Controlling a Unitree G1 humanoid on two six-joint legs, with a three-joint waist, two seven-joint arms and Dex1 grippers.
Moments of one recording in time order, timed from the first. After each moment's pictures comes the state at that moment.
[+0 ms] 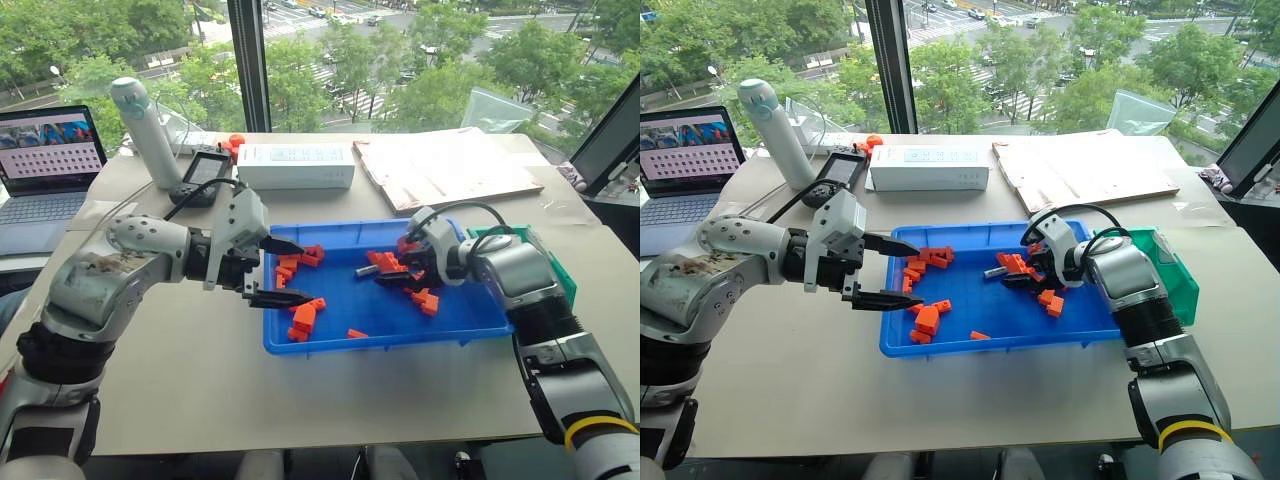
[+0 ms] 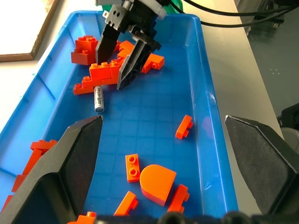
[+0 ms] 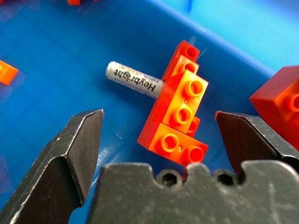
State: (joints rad) left arm -0.70 0.85 -0.11 -0.35 -0.58 0.82 -1.11; right arm -0.85 -0.57 0.23 0.33 0.16 0.87 0.91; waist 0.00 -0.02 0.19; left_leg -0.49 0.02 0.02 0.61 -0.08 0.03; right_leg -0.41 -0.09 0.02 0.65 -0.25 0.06
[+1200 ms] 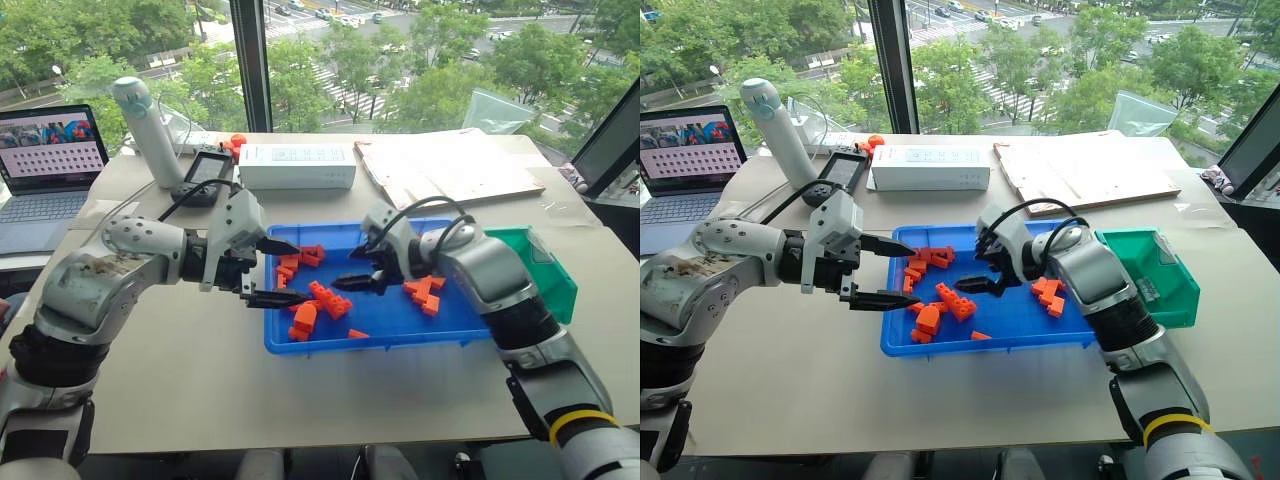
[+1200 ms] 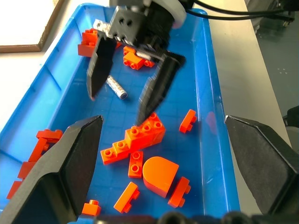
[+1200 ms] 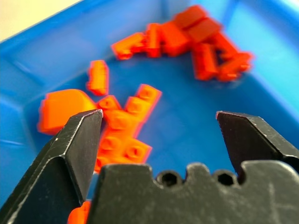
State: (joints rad) left arm -0.69 0.87 -0.10 -0.36 -0.60 0.84 -1.09; right arm -0.91 -0.59 0.29 0.11 0.20 0.86 0.93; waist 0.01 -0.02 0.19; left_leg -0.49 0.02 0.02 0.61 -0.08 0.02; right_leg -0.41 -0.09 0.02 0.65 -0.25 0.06
